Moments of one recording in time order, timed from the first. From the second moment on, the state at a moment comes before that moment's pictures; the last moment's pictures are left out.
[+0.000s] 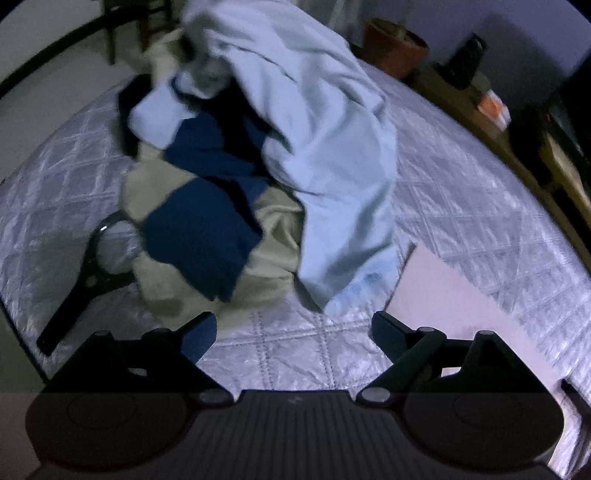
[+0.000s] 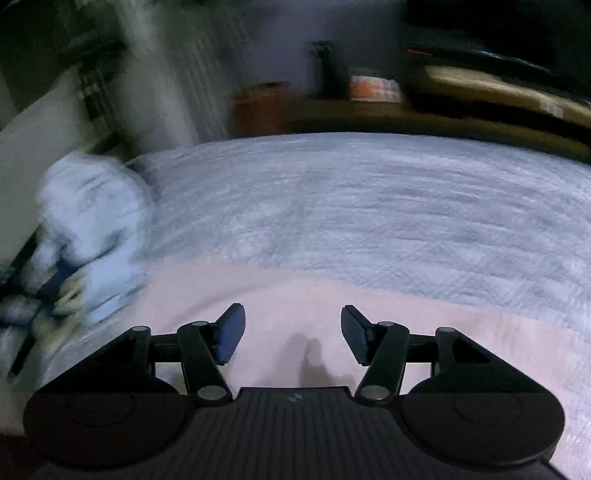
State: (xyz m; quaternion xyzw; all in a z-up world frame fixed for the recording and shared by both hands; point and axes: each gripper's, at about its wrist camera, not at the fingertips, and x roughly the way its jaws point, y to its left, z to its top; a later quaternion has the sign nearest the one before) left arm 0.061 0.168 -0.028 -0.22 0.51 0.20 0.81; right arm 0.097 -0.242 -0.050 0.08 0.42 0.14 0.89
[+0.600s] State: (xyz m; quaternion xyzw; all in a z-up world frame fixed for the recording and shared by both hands) left arm 0.141 0.105 -0.063 -0.11 0.55 0.10 0.82; right arm 0.113 -0.373 -0.089 0.08 0.45 0.05 0.89
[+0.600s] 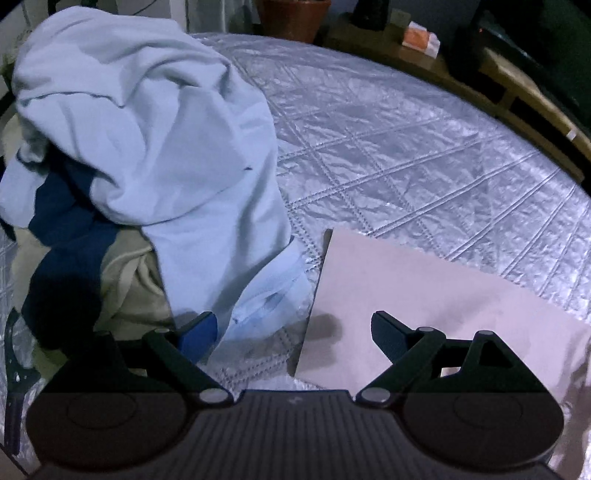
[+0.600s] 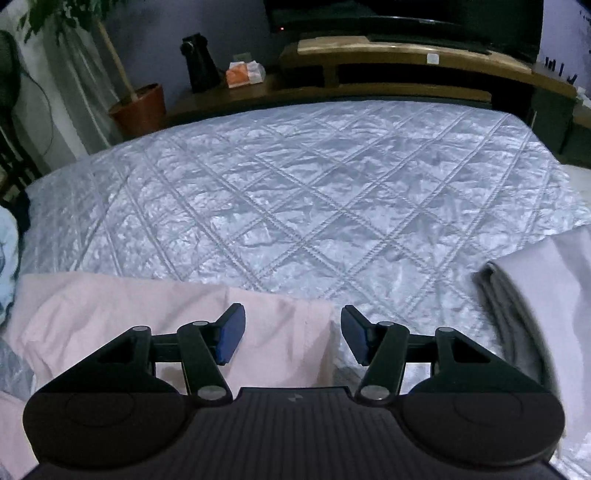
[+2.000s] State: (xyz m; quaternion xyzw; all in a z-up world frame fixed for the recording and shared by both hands) left arm 0.156 0.086 -0.090 0.02 0.44 -0.03 0.90; right arm 0.112 -0.354 -0.108 -0.01 0.43 0.09 0.90
